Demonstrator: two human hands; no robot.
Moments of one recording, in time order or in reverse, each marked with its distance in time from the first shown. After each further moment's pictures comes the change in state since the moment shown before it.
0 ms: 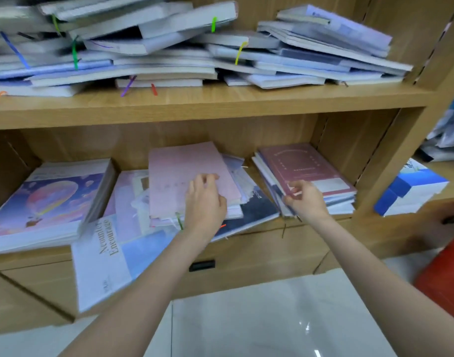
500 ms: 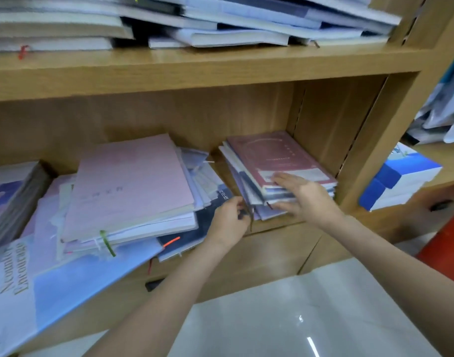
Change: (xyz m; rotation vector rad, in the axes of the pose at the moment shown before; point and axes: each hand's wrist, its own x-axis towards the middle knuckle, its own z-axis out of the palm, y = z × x) left_hand 0.014 0.063 0.122 -0.479 -0.455 -0.134; right_hand 0.054 0.090 -0.028 -0.429 -0.063 -0.577
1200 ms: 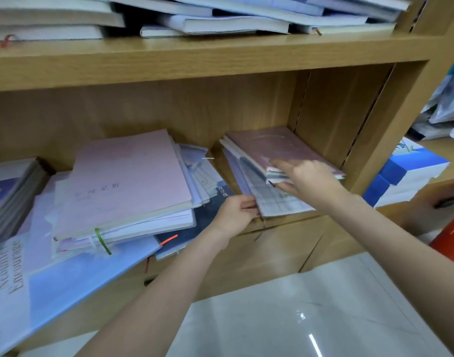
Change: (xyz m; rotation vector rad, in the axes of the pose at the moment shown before) left_hand 0.006 0.011 0.003 -0.261 -0.158 -0.119; right_hand 0.019 -0.019 -0.030 -0.390 -0.071 0.016
